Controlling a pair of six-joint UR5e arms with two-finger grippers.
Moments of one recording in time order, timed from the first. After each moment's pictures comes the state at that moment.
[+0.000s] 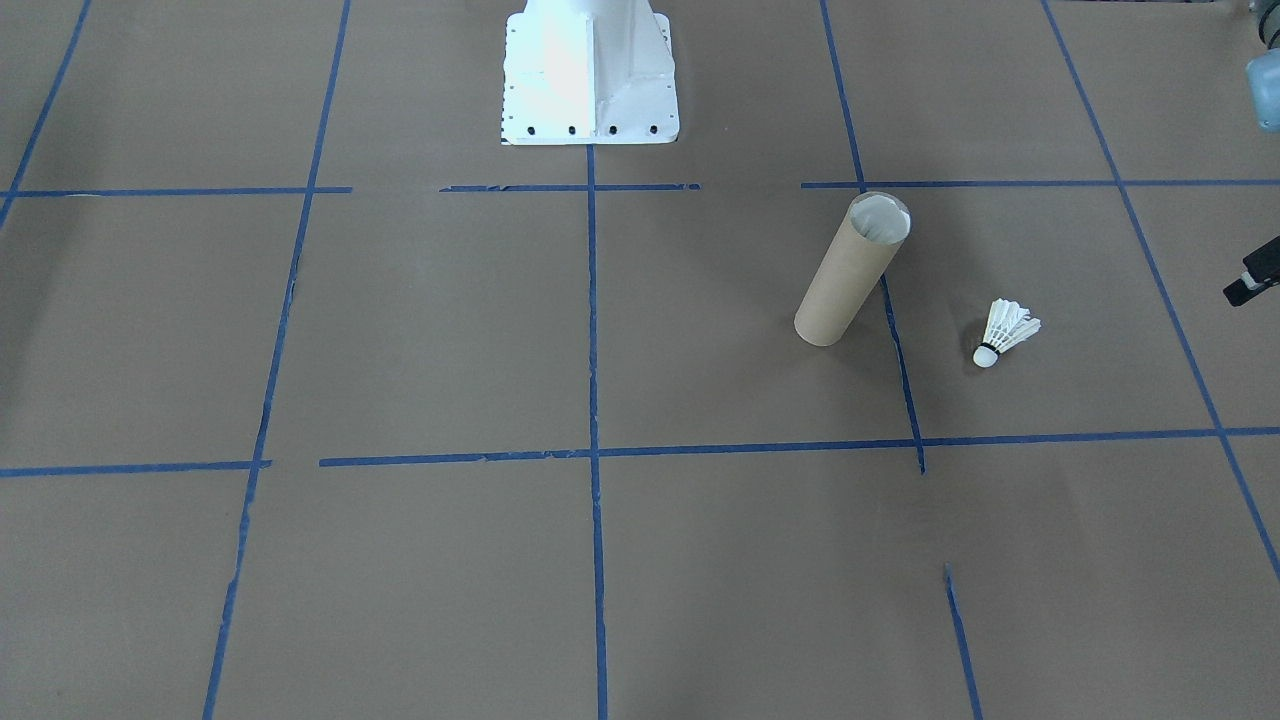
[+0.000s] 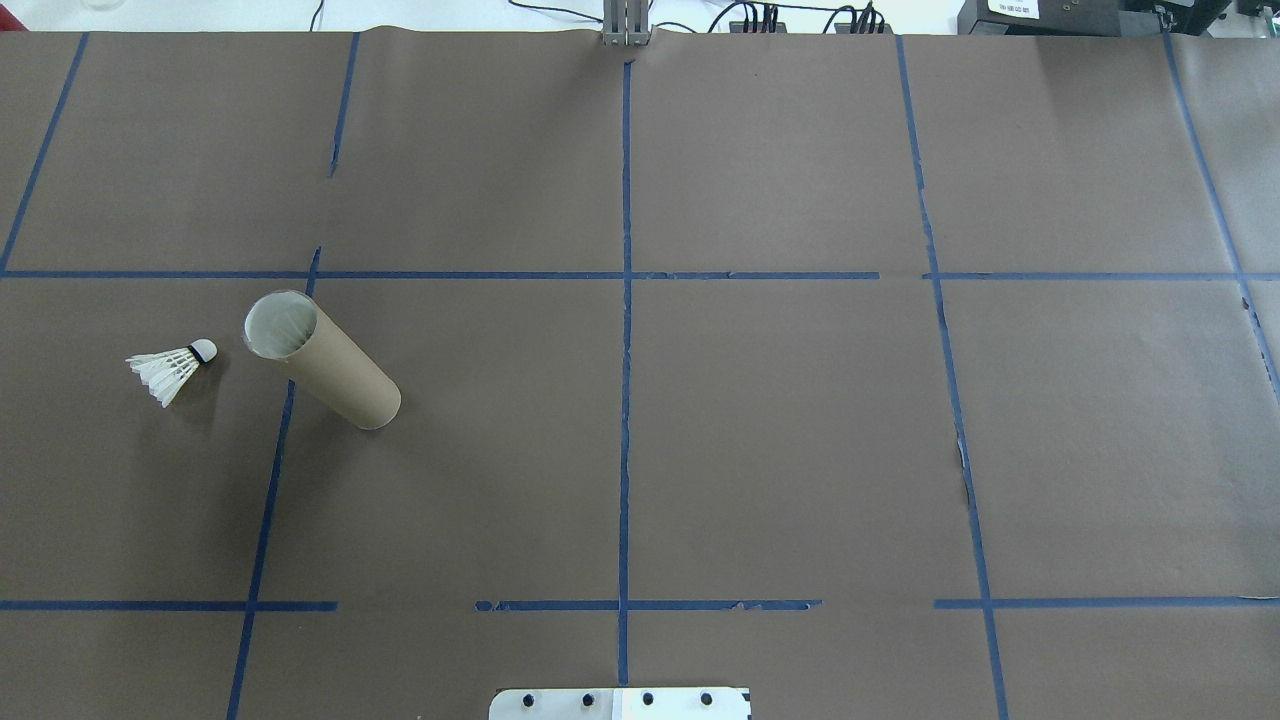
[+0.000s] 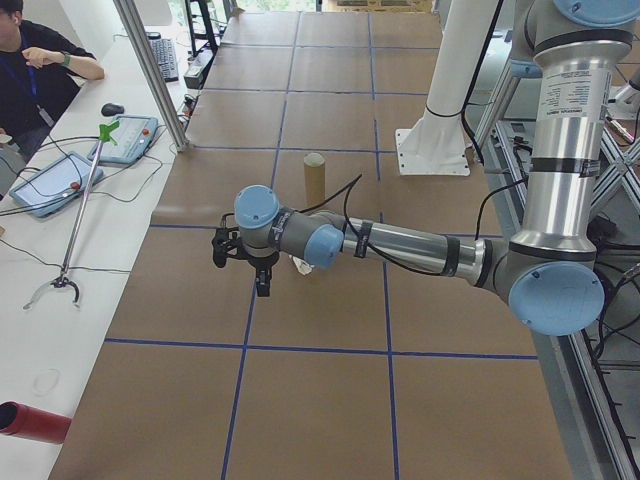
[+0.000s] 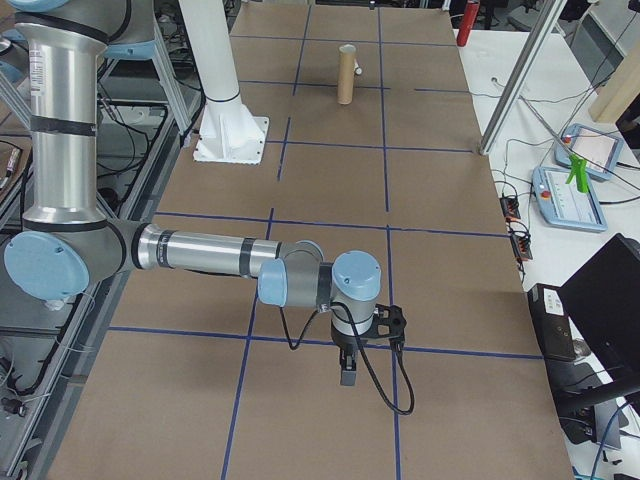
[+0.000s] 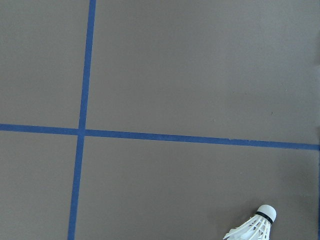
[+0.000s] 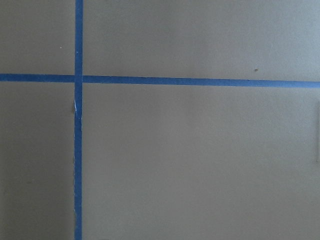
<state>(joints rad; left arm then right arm) -1.40 -1.58 -1.69 -1.87 -2.44 -0.55 1.61 -1.65 1.60 -1.53 2.19 -0.02</state>
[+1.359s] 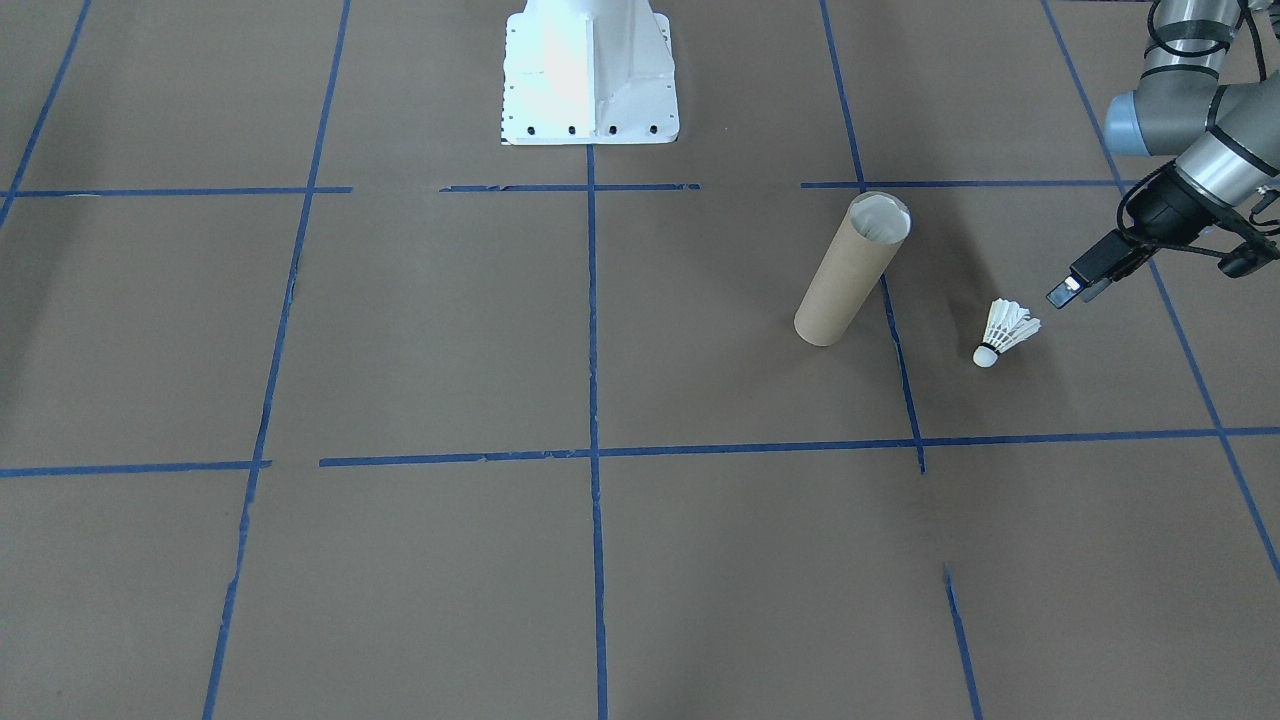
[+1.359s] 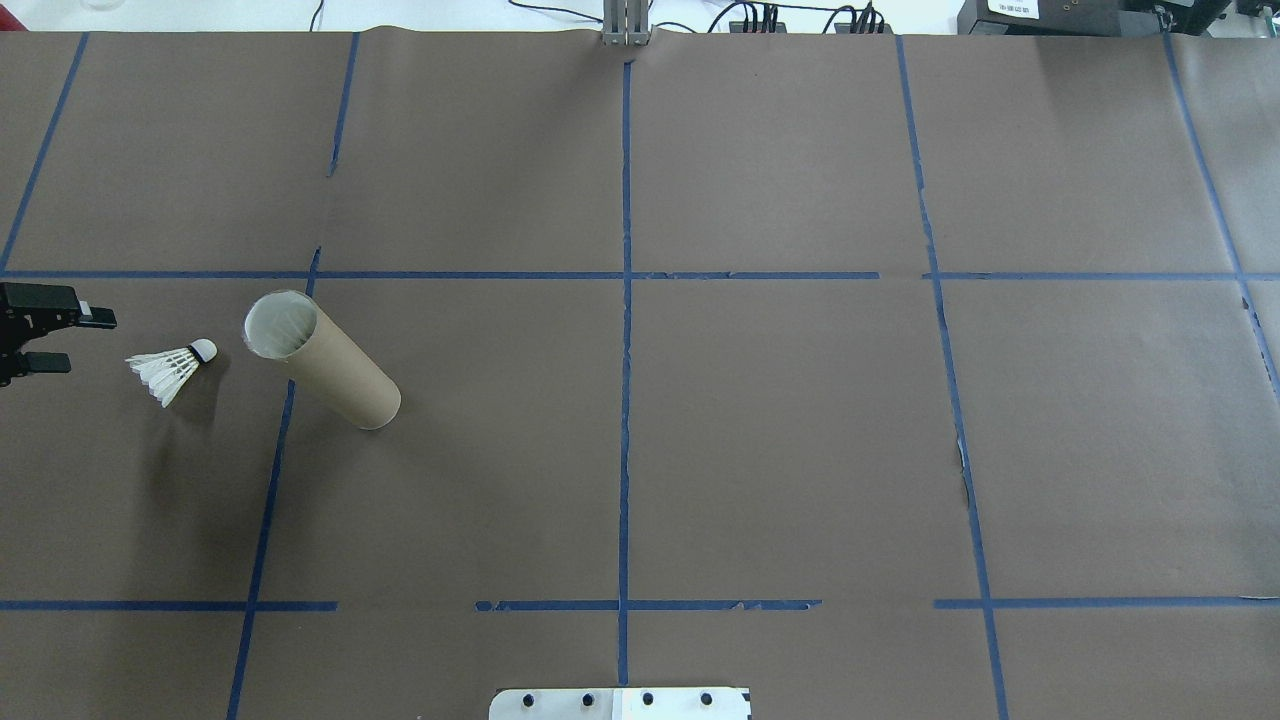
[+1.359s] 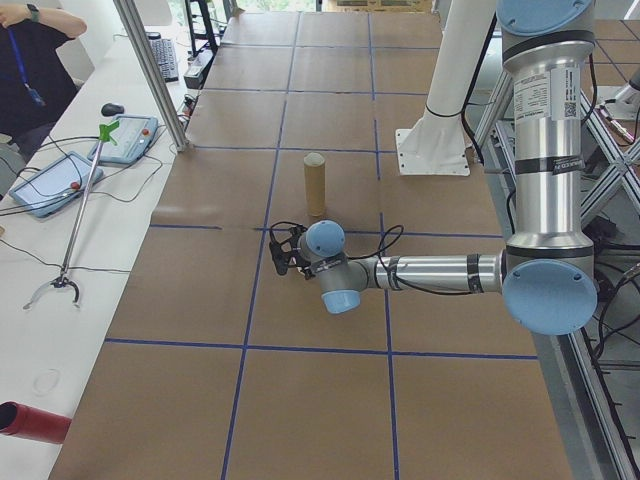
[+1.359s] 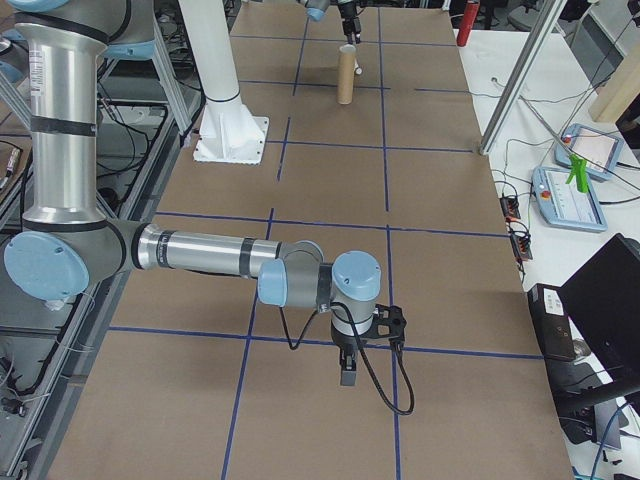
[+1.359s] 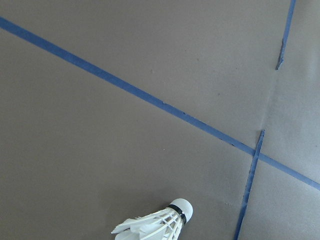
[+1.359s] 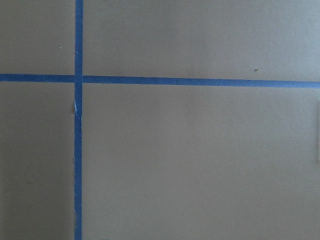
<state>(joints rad) -1.02 -1.47 -1.49 -2.94 -2.22 -1.60 1.61 -1.65 1.60 -1.53 2.19 -0.02</state>
